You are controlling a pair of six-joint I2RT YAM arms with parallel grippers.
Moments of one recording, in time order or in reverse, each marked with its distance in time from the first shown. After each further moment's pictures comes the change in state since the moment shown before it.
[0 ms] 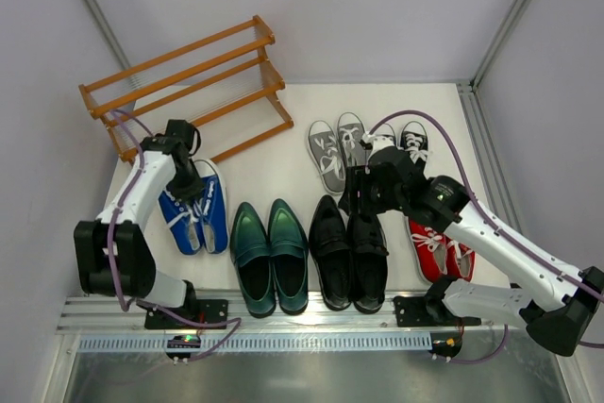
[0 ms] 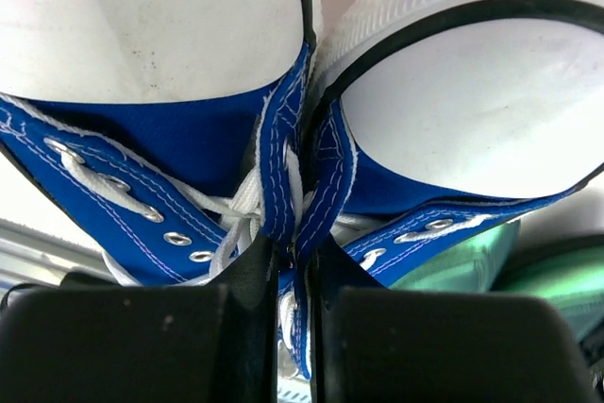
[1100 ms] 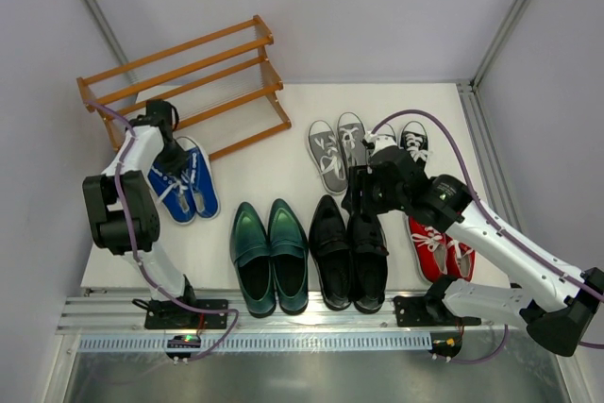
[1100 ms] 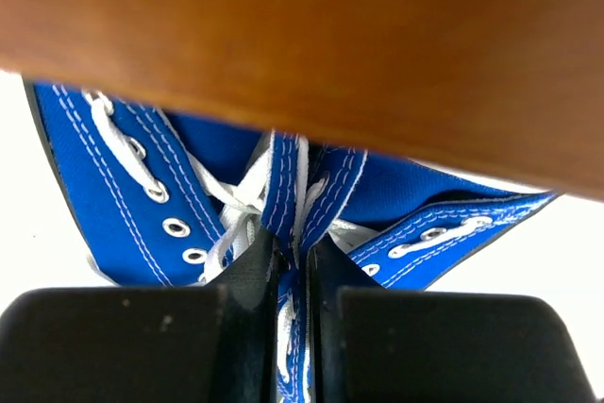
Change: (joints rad) left arm 0.192 0.349 0.211 0.218 -0.007 -0.068; right arm 0.000 -0.004 0.019 -0.040 0.021 0.003
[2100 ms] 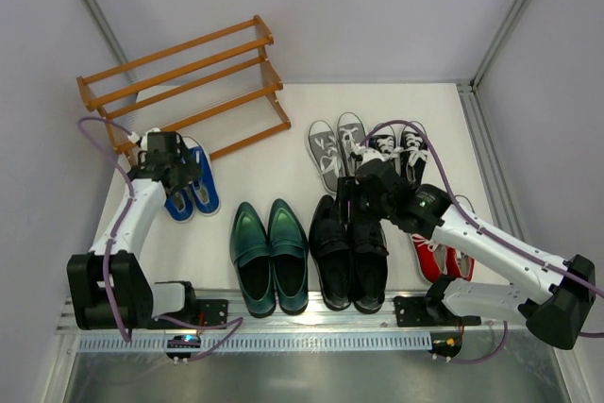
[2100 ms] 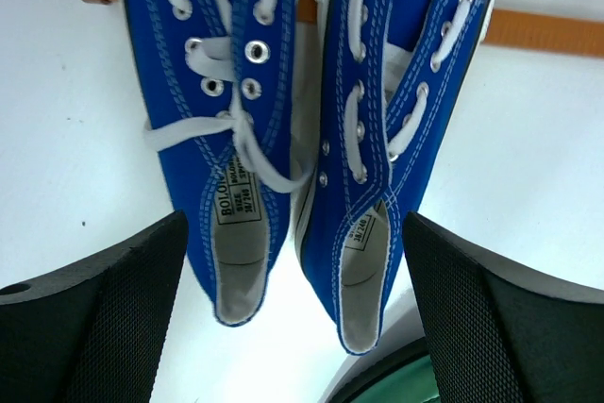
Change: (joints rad) left arm -0.087 -0.518 -0.443 0.271 -0.100 0.119; right arm 0.055 0.029 -0.140 0.148 -0.014 0.096
